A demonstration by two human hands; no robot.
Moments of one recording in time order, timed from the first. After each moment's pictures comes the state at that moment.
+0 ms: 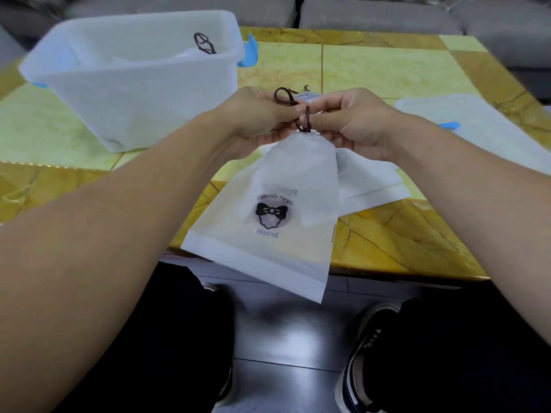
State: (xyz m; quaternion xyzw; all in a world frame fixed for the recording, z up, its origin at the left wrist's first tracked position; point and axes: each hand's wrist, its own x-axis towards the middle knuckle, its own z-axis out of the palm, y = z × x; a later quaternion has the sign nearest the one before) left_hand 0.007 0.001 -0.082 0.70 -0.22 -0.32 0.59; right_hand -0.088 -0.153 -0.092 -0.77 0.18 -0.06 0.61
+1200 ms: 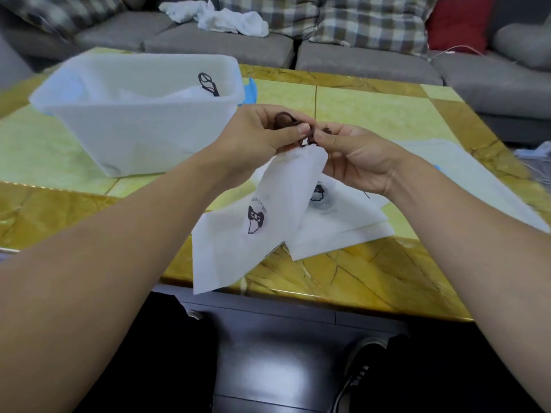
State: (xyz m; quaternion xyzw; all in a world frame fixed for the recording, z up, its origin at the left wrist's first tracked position) left_hand 0.001 0.000 -0.074 0.62 -0.35 -0.22 0.66; right_hand -0.091 -0.172 -0.081 -0.59 0.05 0.03 0.80
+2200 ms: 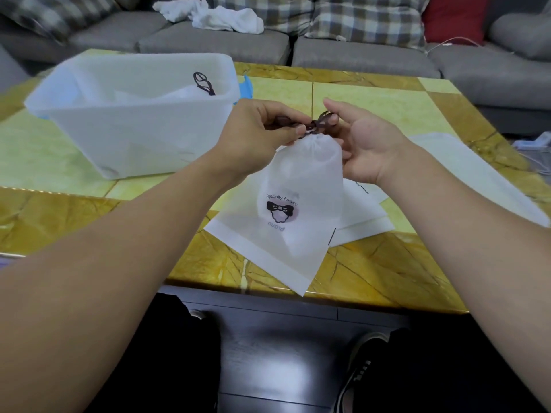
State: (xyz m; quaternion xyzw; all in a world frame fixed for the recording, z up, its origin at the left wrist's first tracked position) left_hand 0.000 -0.003 -0.075 0.68 -0.38 -0.11 0.61; right_hand -0.087 -0.165 -0.067 -0.46 0.21 0.00 0.86
